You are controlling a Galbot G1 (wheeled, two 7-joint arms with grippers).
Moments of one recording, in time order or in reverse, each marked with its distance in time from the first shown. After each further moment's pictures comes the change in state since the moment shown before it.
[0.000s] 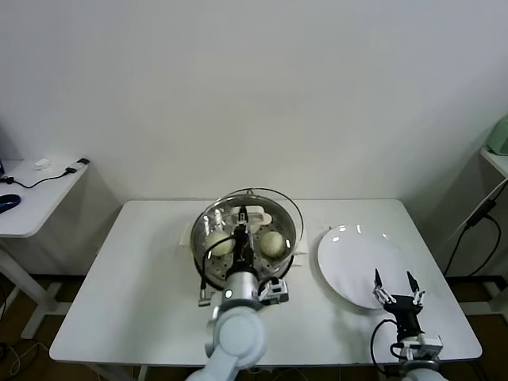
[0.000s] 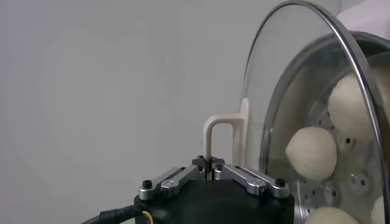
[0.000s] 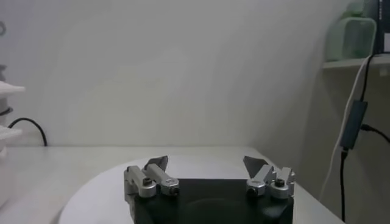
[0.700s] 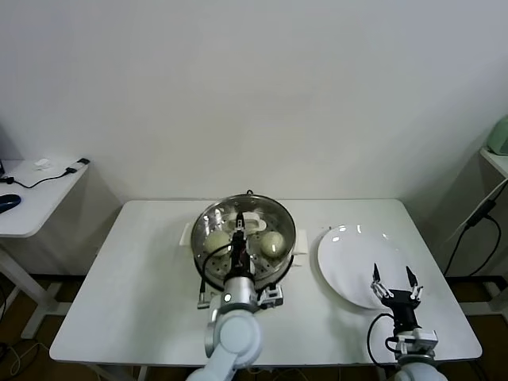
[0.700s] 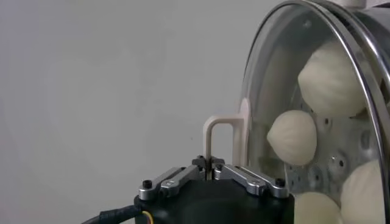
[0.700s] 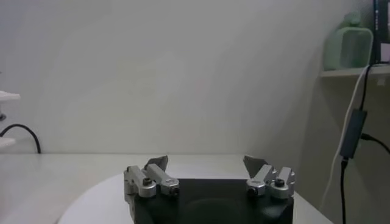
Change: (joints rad) left arm 0.011 0.011 -0.032 0.086 0.003 -0.019 -0.081; right arm 0.029 0.029 0.000 -0.001 -0.043 -0.003 0.016
